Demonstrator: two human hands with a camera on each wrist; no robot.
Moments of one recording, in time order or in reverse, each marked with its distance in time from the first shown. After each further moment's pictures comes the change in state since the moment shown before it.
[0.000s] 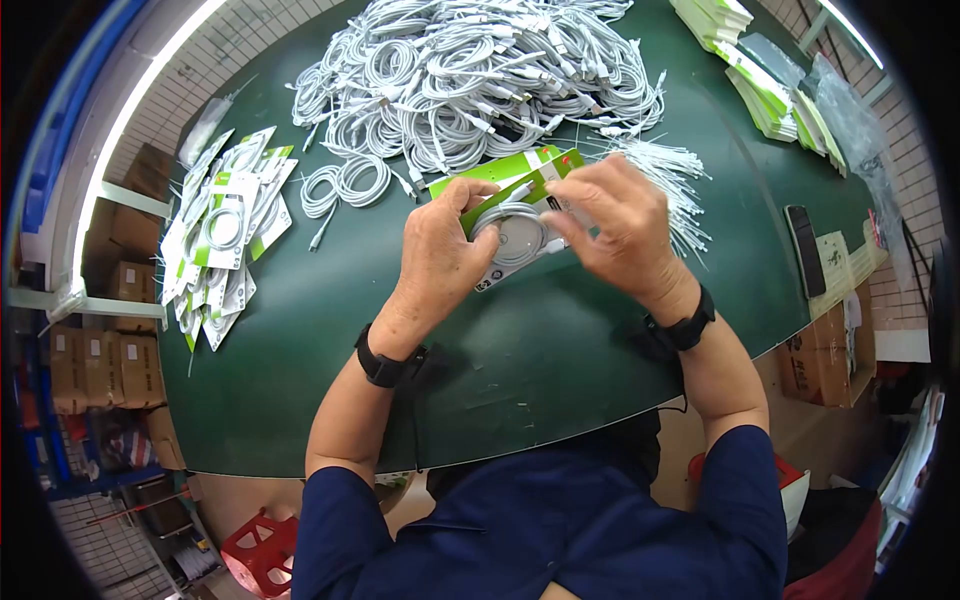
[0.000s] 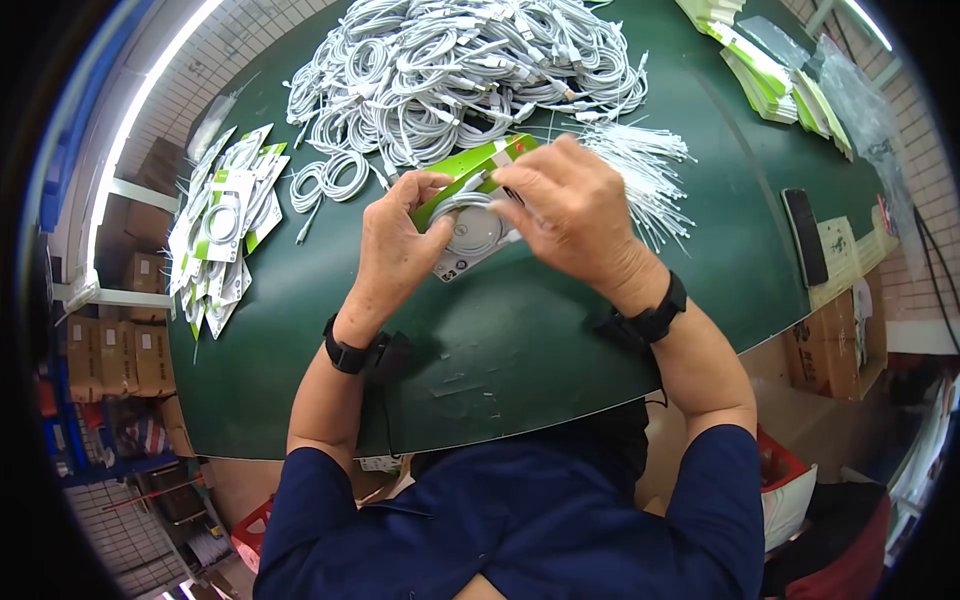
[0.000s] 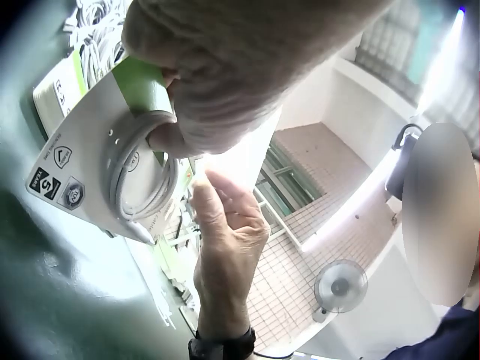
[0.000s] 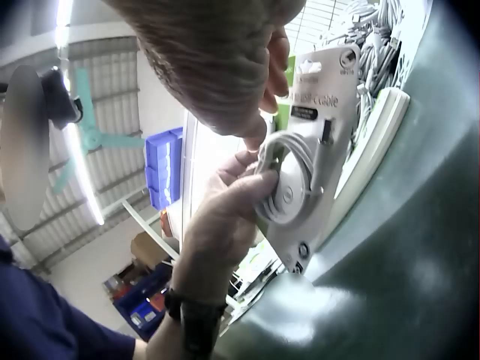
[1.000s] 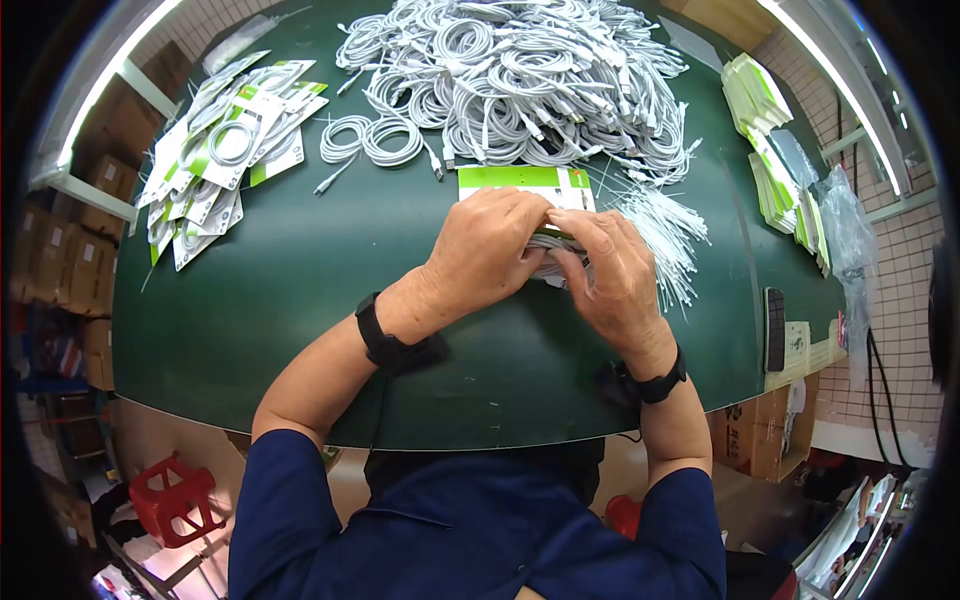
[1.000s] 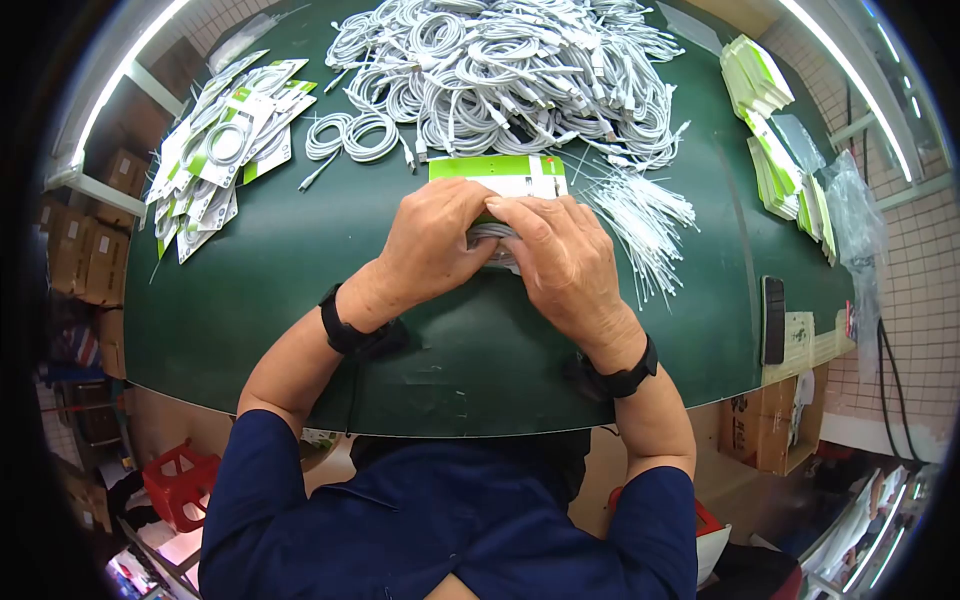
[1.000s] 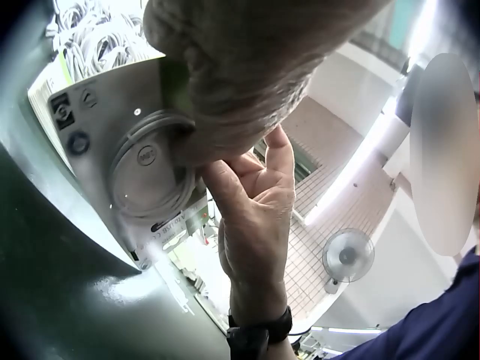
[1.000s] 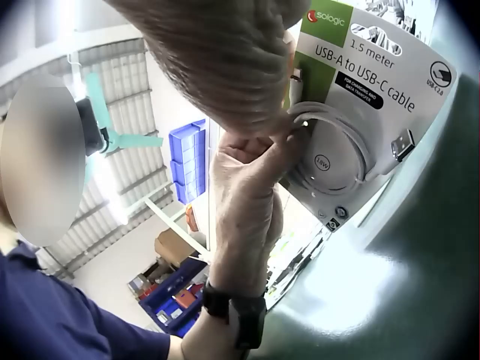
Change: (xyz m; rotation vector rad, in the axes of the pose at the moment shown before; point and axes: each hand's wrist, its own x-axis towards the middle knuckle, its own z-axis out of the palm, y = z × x) left_hand -0.007 0.008 0.006 0.122 0.104 0.384; right_hand 0.000 -0.027 0.011 0.093 -0.165 -0.083
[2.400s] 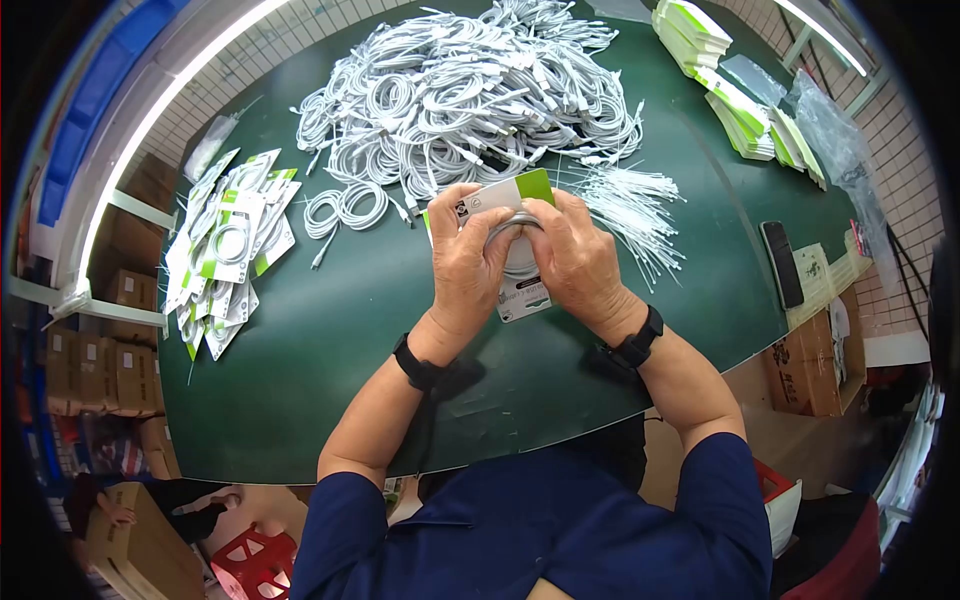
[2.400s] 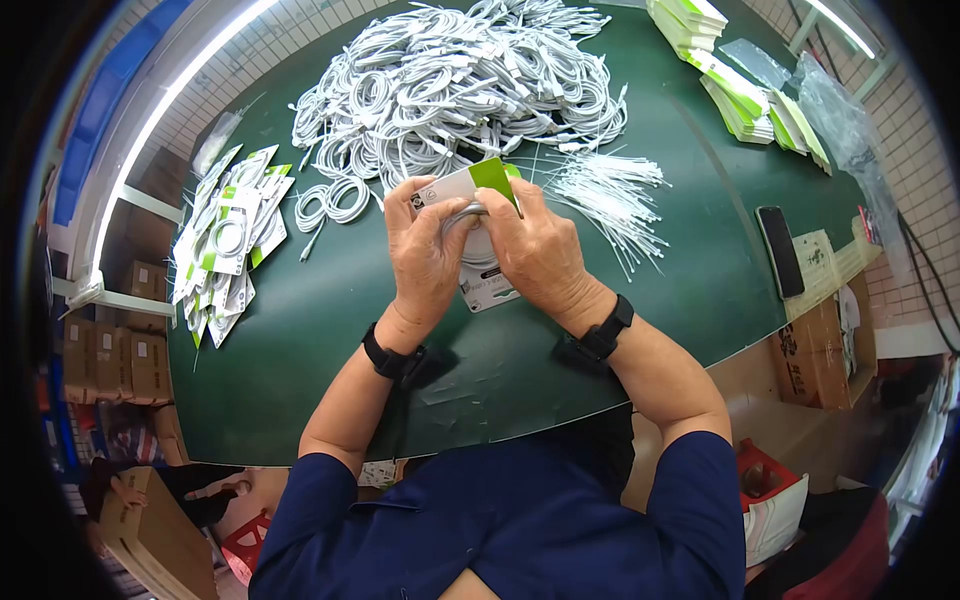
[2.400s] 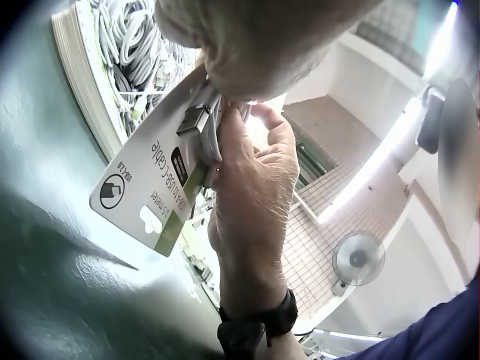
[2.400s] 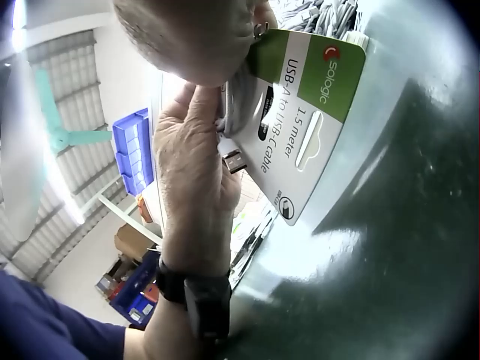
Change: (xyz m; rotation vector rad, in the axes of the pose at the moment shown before) left_hand 0.005 0.000 0.044 -0.026 0.299 -0.067; right_hand -0.018 0.019 0.024 -0.164 0.268 0.225
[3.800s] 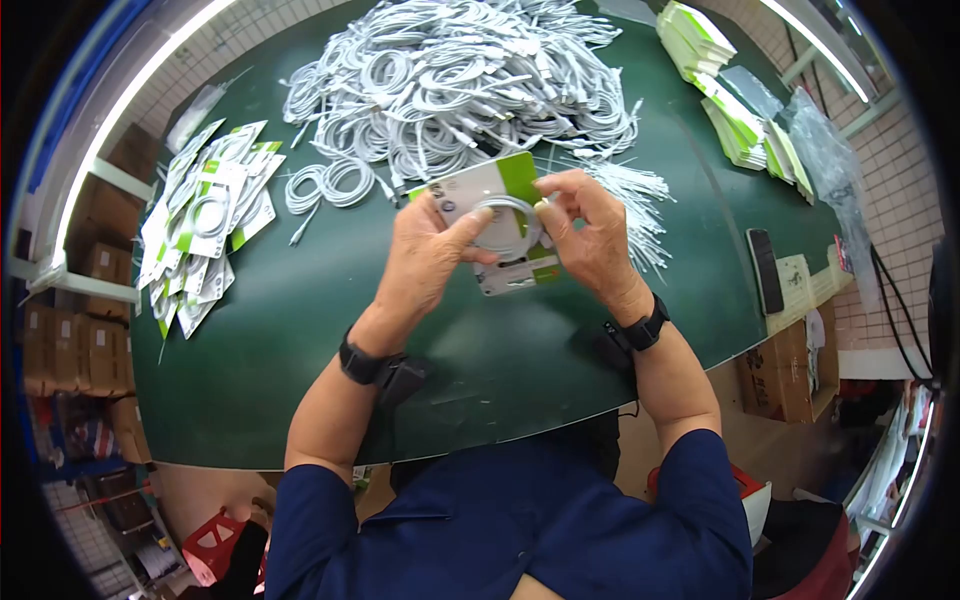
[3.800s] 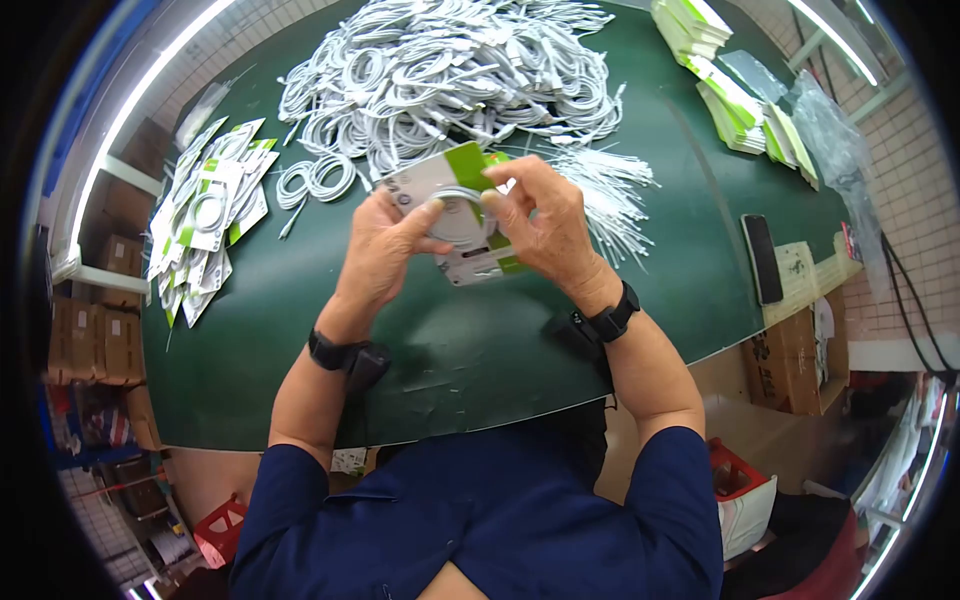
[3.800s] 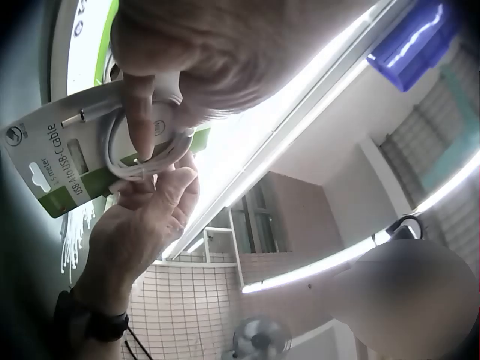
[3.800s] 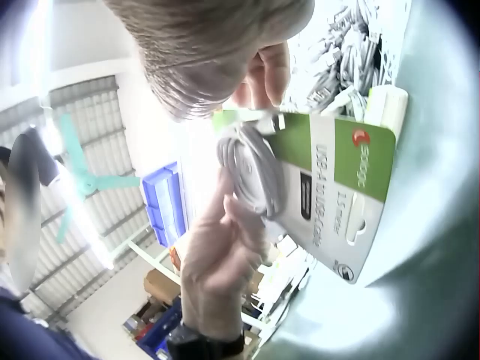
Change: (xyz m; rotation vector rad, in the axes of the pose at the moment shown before) left_hand 0.021 0.015 -0.040 -0.893 -0.249 -0.857; right_hand 0.017 0.016 -0.023 0.532 -0.076 0.266
